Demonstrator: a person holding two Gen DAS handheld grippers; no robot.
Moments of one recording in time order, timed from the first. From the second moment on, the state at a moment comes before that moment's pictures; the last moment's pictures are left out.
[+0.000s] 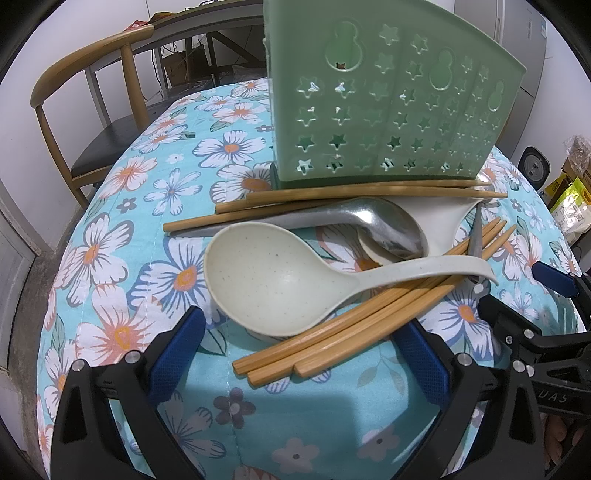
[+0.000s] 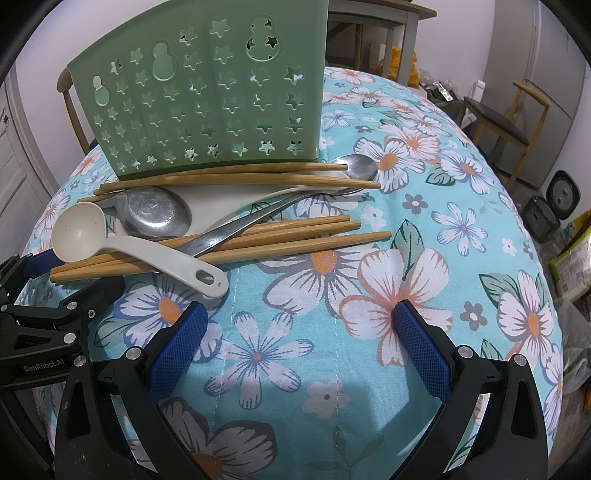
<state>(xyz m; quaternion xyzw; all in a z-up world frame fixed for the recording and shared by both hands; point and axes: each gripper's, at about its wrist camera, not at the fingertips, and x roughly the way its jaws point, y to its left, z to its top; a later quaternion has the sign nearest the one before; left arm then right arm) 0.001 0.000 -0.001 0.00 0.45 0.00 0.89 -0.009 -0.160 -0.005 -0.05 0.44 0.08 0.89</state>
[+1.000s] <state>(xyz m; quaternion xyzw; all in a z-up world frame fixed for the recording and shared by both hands) 0.001 -0.001 -0.002 0.00 0.45 0.00 0.89 -0.009 -0.160 -0.005 -0.05 0.44 0.08 0.89</state>
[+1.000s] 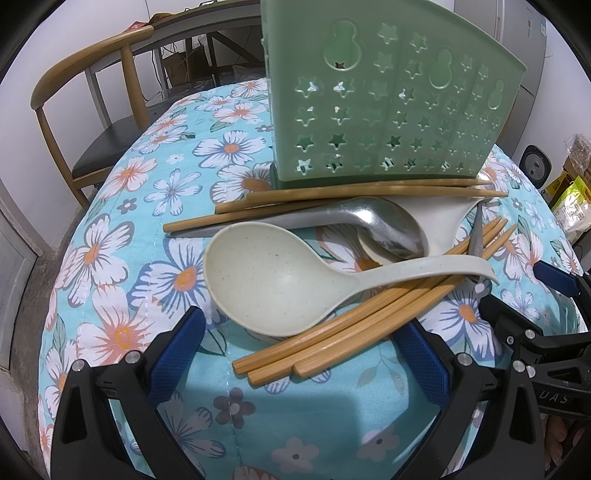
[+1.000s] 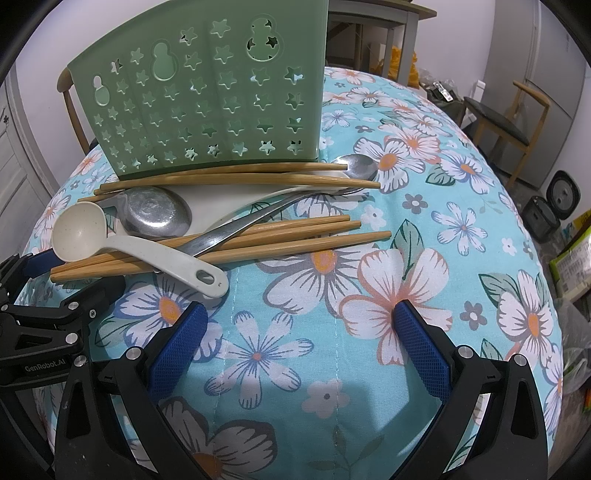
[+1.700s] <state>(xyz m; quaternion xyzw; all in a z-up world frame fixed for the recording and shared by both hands) 0.001 -0.002 -0.001 0.00 0.45 0.00 0.89 -0.009 -0.161 -0.005 -0.05 0.44 0.08 0.89</state>
